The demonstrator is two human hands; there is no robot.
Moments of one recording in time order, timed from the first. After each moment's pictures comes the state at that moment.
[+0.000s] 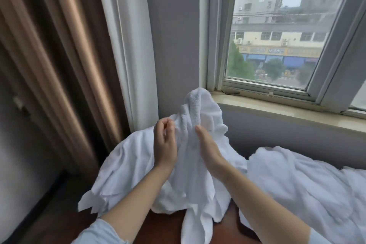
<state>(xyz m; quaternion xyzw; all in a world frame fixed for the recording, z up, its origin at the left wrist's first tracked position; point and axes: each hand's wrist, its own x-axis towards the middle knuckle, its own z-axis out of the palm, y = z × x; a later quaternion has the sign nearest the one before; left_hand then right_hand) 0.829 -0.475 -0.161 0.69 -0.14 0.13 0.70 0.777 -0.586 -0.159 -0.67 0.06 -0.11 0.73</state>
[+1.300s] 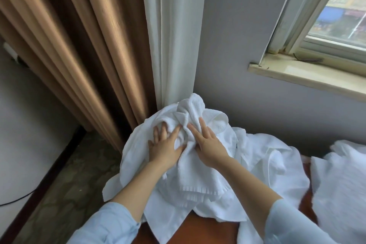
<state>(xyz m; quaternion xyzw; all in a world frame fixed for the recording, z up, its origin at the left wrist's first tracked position) 1.044 -0.321 -0.346 0.97 -0.13 -0.14 0.18 0.995 -0.491 -0.340 -0.97 -0.01 0.04 0.23</state>
